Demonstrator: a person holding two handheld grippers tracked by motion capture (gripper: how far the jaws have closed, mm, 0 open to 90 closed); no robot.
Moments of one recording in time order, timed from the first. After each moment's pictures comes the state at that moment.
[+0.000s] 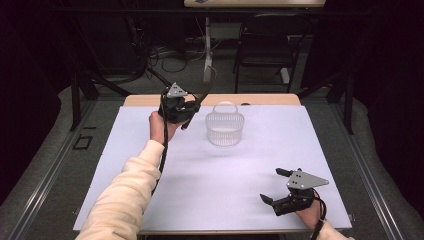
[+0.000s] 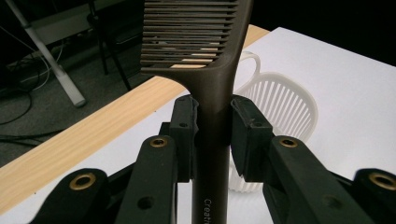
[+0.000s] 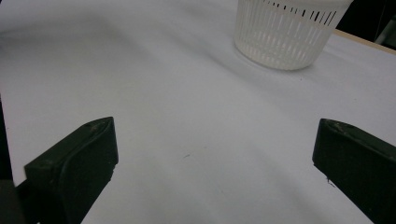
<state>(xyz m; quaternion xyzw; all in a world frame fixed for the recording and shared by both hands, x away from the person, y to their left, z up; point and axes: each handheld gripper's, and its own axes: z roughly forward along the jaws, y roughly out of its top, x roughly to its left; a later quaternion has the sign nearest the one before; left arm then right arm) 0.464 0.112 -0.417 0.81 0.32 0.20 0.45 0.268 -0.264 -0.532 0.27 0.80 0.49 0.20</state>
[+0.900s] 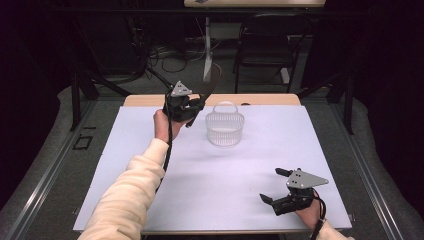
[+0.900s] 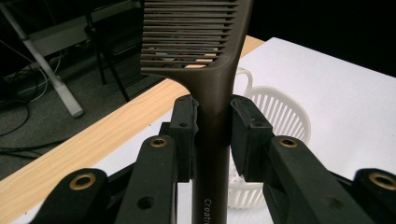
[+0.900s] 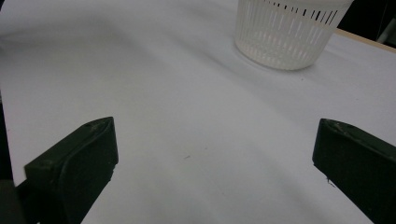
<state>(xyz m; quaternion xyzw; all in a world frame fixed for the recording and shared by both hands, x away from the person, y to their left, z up) 0.466 0.100 -0.414 0.80 0.31 0.21 0.47 0.270 -0.264 -0.532 0.27 0.80 0.49 0.19</state>
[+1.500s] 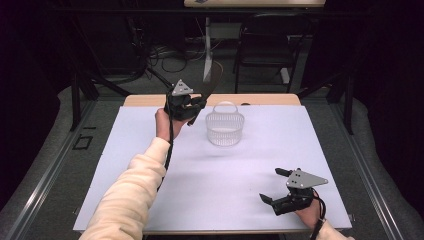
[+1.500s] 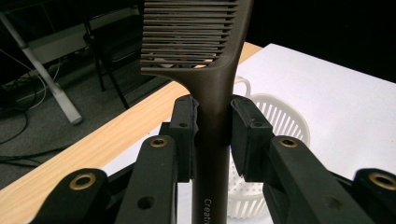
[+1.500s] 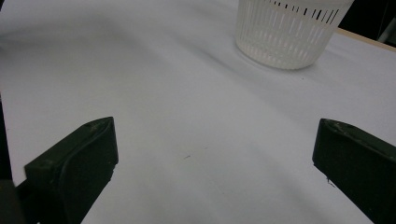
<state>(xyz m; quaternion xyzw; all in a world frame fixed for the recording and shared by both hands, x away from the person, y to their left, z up) 0.469 0.097 -0.413 0.80 0.30 0.21 0.47 0.270 -0.263 -0.532 0.27 0.80 0.49 0.19</state>
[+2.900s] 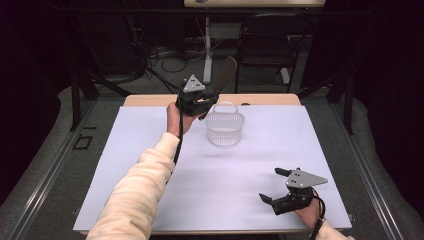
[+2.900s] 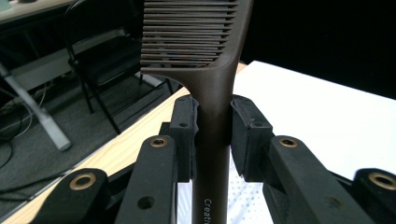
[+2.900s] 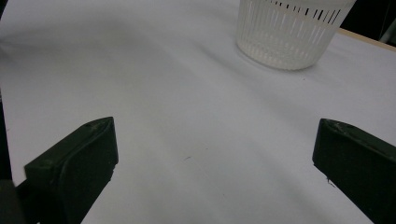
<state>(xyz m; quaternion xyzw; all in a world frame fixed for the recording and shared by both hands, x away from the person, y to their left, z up) 0.479 0.066 -0.406 0.80 0.25 0.21 0.50 0.271 -0.262 -0.532 0.27 0.80 0.49 0.19</state>
